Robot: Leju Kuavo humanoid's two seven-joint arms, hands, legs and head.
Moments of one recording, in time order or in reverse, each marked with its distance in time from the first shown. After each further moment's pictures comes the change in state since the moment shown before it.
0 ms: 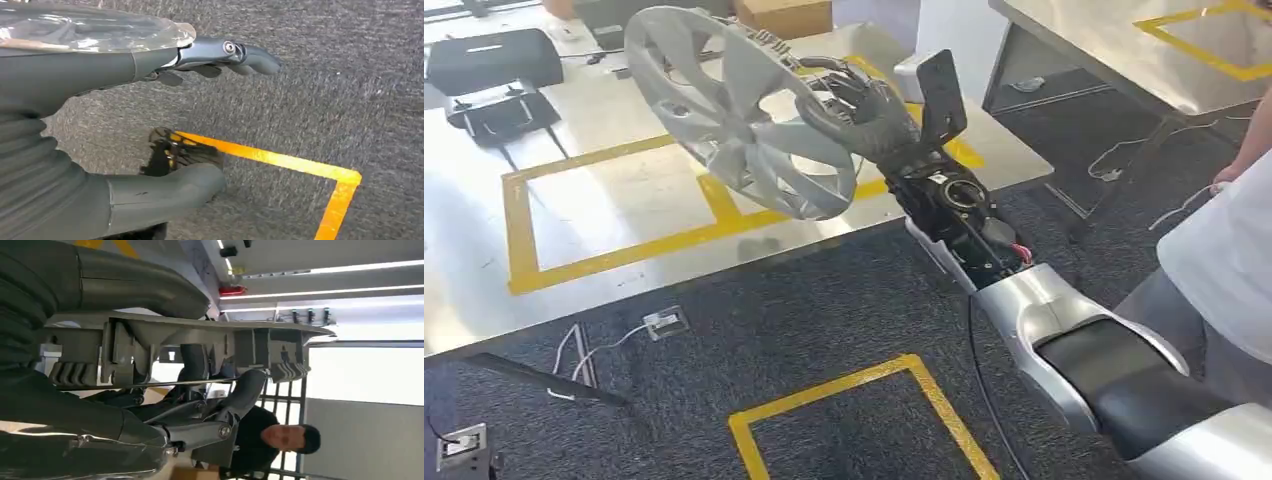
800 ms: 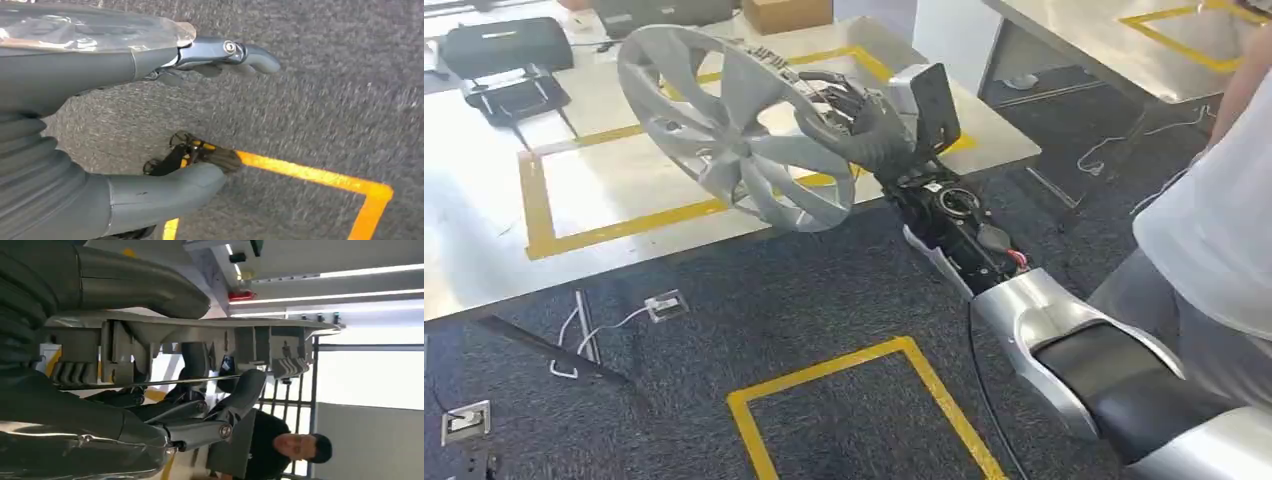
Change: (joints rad) left arm -0.001 0.006 0.000 0.000 0.004 -0.008 -0.003; right arm 0.007 0.003 0.009 0.028 -0.002 -0.012 -0.016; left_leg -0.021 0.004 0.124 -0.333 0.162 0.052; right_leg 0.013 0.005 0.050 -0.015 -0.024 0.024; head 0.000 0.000
